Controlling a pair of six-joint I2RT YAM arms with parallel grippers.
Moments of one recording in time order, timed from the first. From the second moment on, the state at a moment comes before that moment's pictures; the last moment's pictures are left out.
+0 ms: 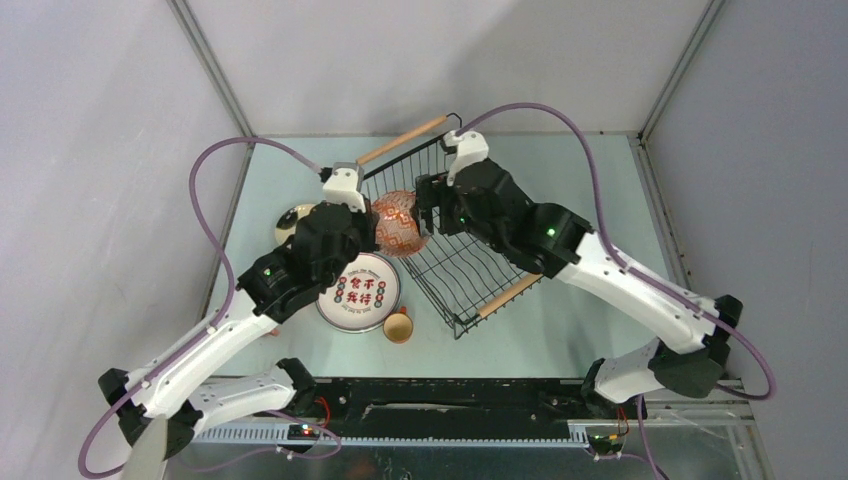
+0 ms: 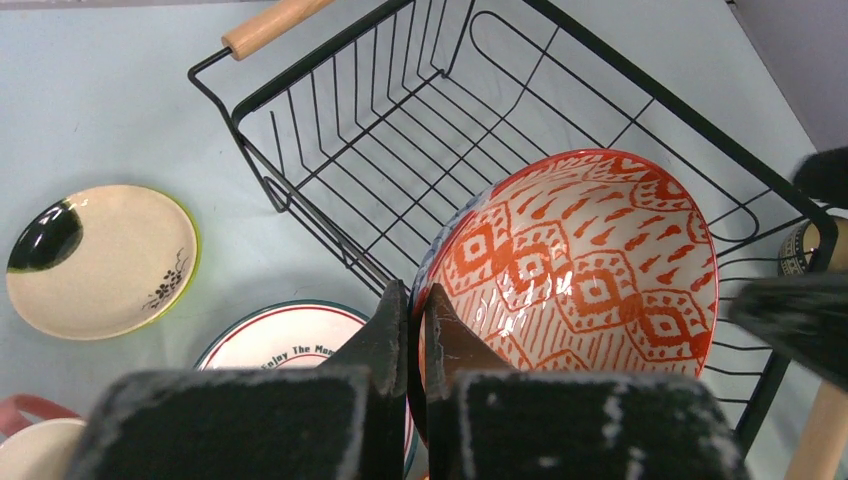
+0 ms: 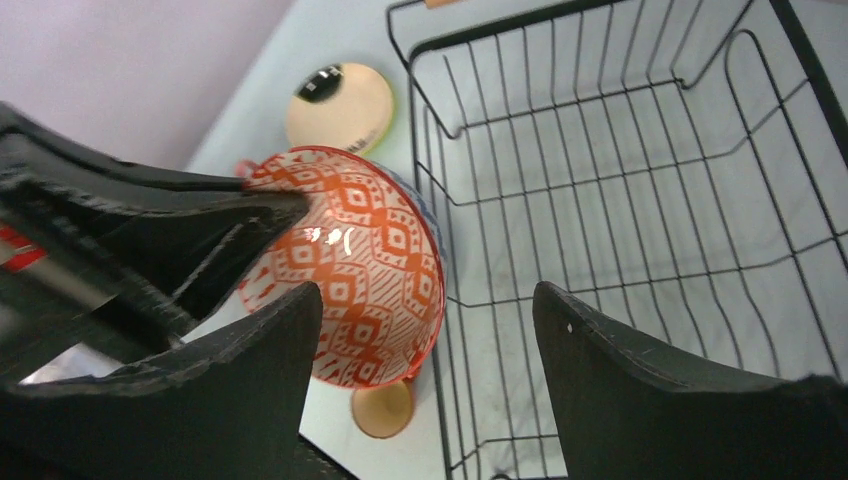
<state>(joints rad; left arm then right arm) -0.80 0.95 1.08 -0.47 -0.49 -0.35 1.00 1.40 1.59 -0.58 0.34 0.45</state>
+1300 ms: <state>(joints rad) -0.88 0.67 1.01 -0.48 -0.75 -0.30 0.78 1.53 1.80 -0.96 0.37 0.42</state>
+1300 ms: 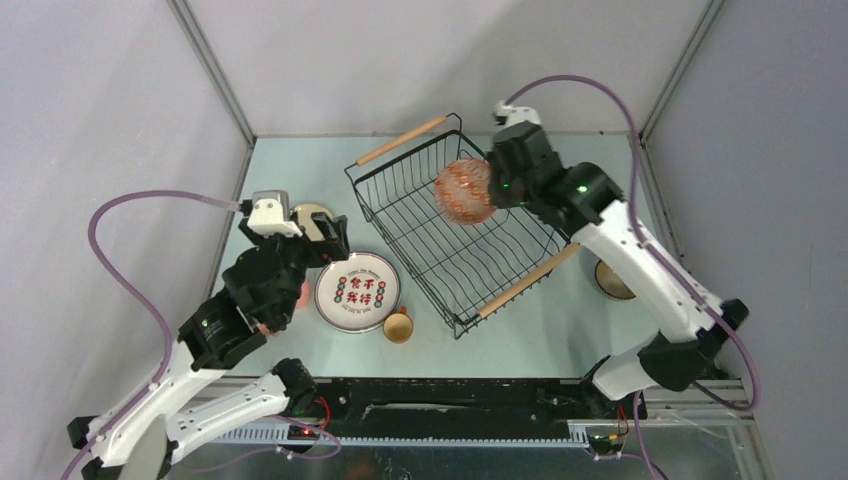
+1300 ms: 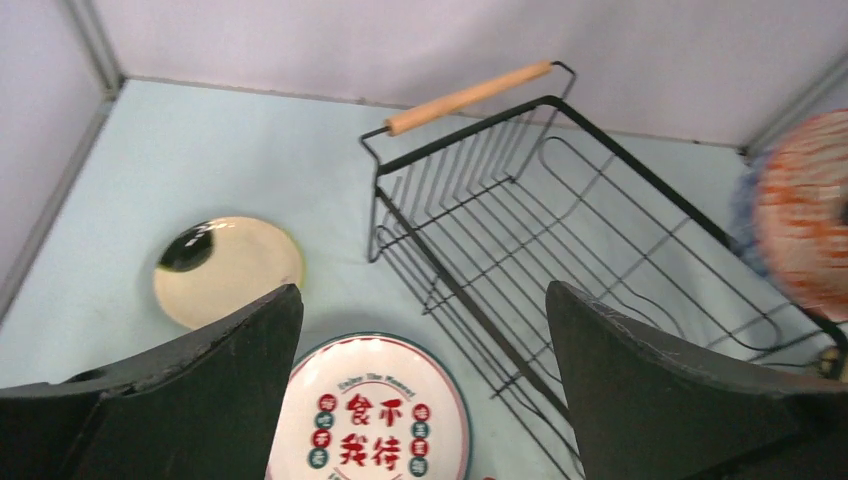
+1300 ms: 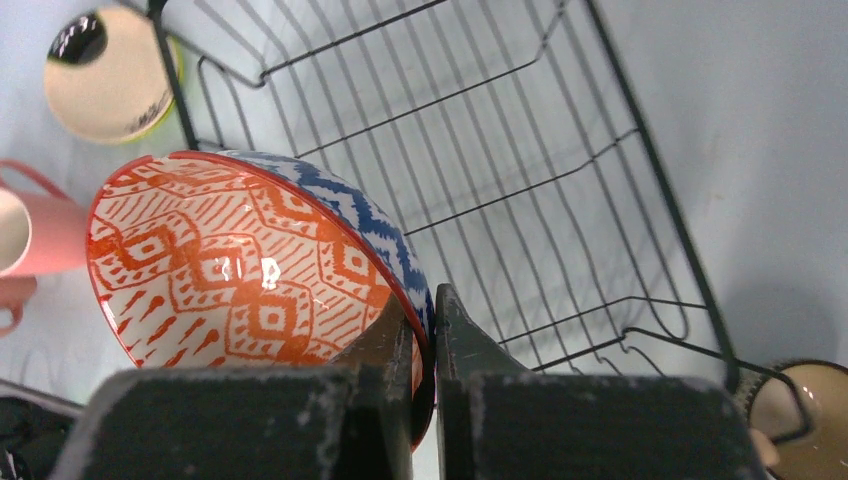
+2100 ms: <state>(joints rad) -0.88 0.43 0.69 -0.39 -1.00 -0.16 -0.30 1.02 1.24 -0.96 0.01 0.50</state>
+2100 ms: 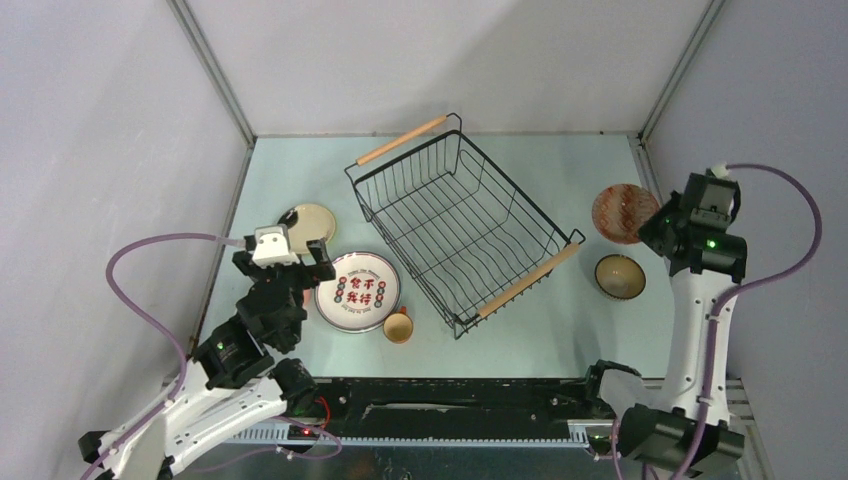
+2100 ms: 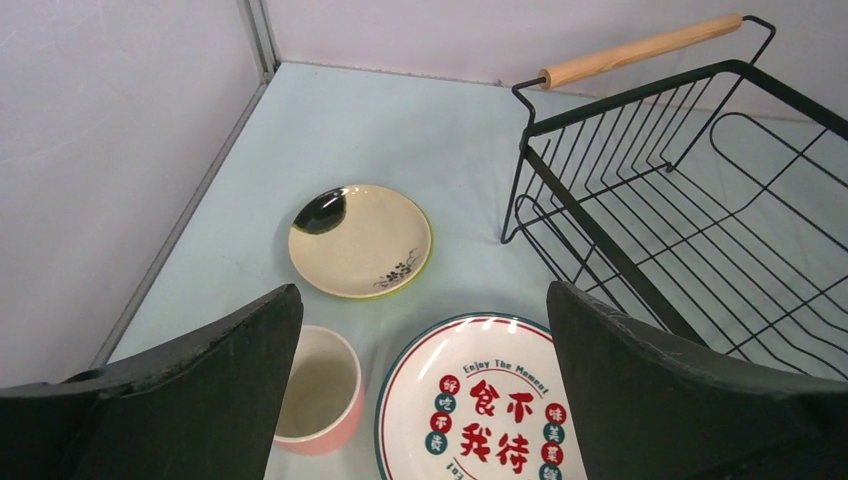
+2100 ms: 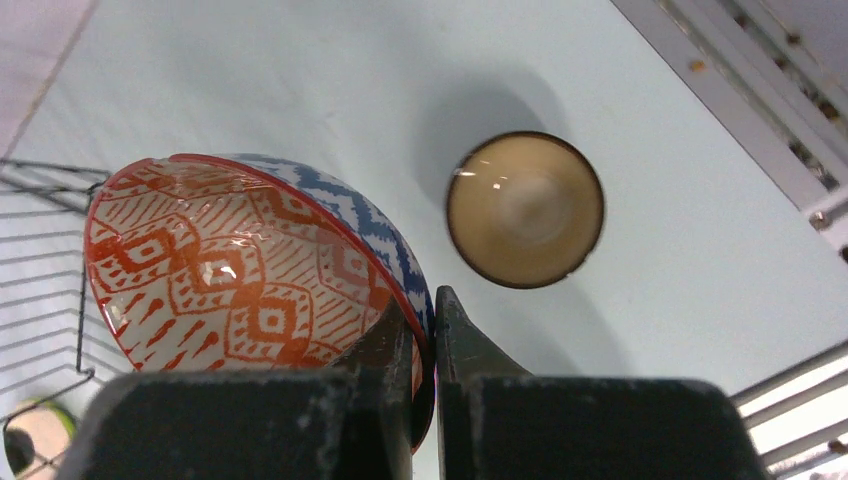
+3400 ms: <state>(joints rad) -0.74 0.46 0.65 -0.31 -0.91 -0.13 -0.60 1.13 0.74 -0.63 -0.10 0.55</state>
